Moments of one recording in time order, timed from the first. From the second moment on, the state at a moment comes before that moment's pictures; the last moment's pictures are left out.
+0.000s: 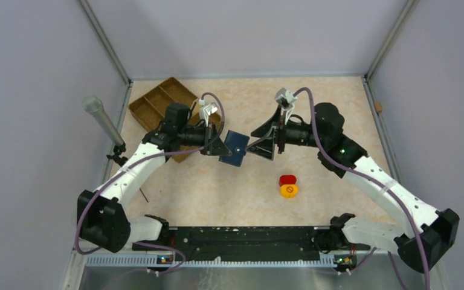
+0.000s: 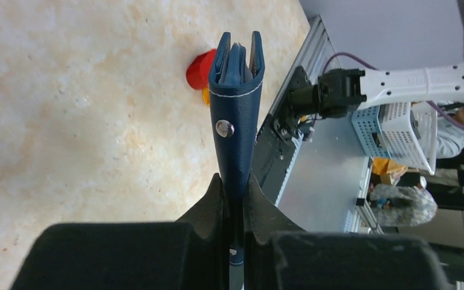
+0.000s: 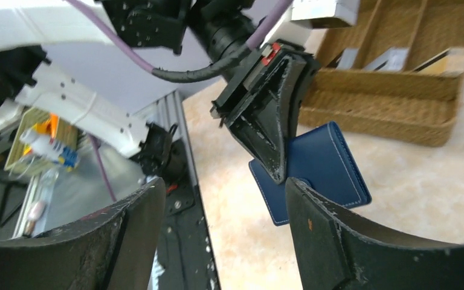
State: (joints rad) left arm -0.36 1.27 1.01 -0.35 0.91 -0.37; right arm 0.64 1.04 1.01 -0.03 -0.65 0.34
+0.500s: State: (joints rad) left arm -0.41 1.27 0.98 -0.40 1.10 -0.30; right arm 0.65 1.24 1.03 -0.14 -0.87 0.28
